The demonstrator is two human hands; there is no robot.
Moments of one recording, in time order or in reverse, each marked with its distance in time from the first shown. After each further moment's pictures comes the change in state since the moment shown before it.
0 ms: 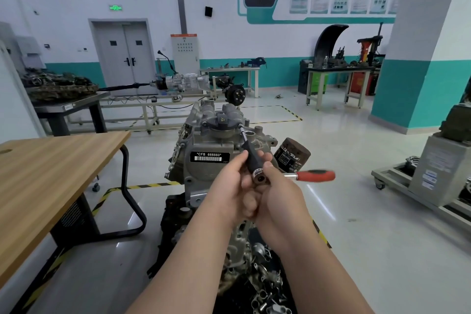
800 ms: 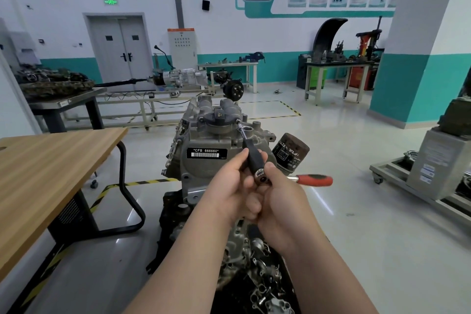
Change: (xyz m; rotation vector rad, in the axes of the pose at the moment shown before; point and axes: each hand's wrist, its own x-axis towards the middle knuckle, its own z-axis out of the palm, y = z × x) left_hand 0.007 -0.002 -0.002 -0.029 0.003 -0.073; right_hand 0.003 0.002 -0.010 0.005 -0.027 0.045
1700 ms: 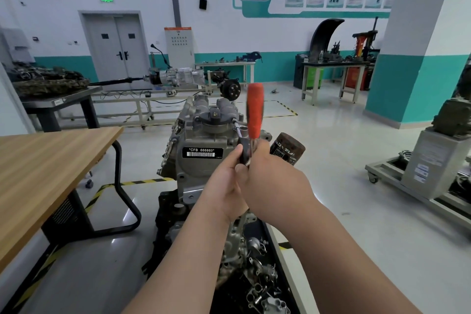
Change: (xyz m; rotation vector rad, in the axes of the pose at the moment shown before) left_hand 0.000 0.000 0.000 -0.099 -0.107 0.030; right_hand 0.000 -0.030 0.015 -1.769 0.131 -0.510
